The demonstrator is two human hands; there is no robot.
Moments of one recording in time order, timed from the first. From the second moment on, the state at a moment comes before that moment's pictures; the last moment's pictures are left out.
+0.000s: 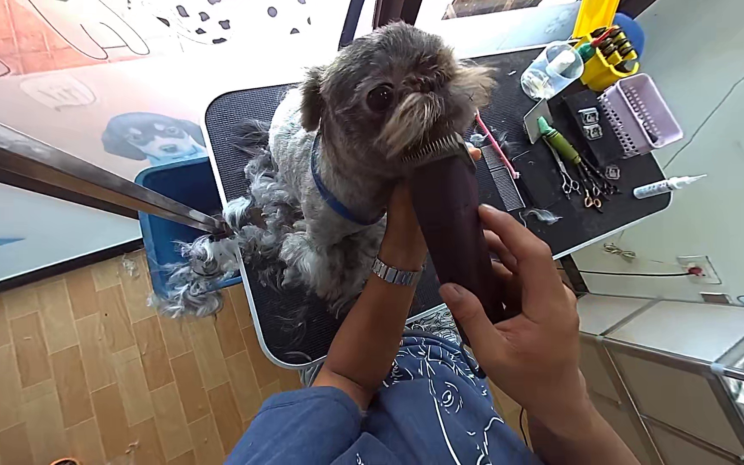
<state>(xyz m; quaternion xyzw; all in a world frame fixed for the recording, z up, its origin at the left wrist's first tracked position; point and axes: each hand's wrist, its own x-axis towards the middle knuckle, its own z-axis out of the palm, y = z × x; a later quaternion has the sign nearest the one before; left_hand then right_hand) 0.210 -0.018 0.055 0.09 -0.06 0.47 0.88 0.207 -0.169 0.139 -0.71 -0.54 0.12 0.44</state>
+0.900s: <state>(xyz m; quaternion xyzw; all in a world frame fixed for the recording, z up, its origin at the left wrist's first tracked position) 0.114 -0.043 0.050 0.33 0.18 0.53 0.76 0.321 -0.267 -0.022 -0.75 -0.25 0.45 0.41</state>
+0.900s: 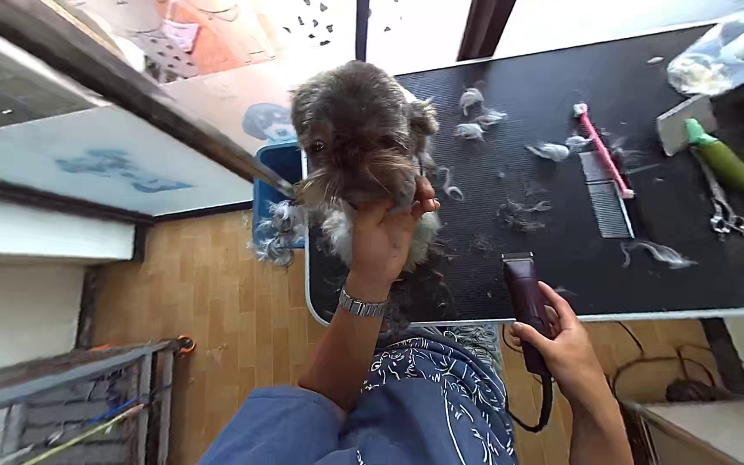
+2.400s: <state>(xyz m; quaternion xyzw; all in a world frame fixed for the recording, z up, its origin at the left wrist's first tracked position) 0.043 0.007 0.033 0.69 0.42 0.45 0.37 0.281 0.067 0.129 -0.38 -0.72 0.36 0.47</state>
